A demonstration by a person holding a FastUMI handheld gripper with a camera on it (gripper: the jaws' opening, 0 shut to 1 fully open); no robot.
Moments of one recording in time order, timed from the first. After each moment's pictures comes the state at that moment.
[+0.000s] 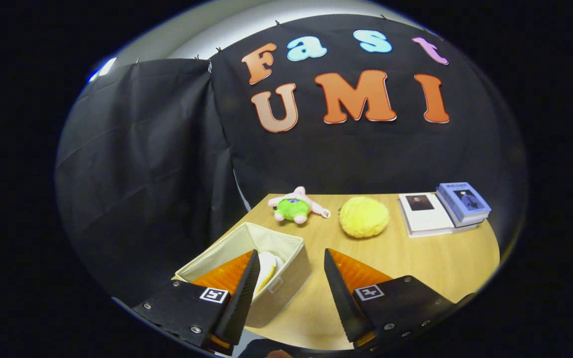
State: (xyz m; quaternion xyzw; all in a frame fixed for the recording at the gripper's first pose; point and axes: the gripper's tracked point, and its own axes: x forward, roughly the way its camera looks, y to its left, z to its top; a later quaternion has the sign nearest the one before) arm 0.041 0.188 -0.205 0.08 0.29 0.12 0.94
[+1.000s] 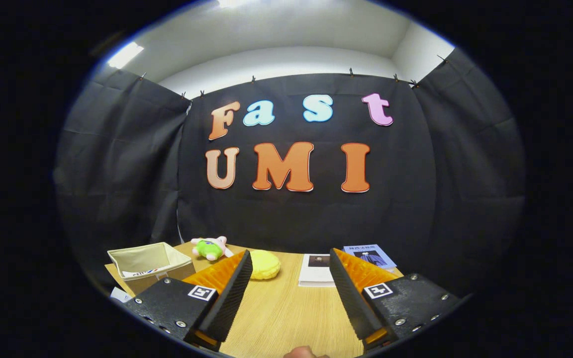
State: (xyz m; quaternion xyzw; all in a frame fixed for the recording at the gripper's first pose) arm -0.003 -0.045 -0.150 -0.01 0.09 0.00 1.00
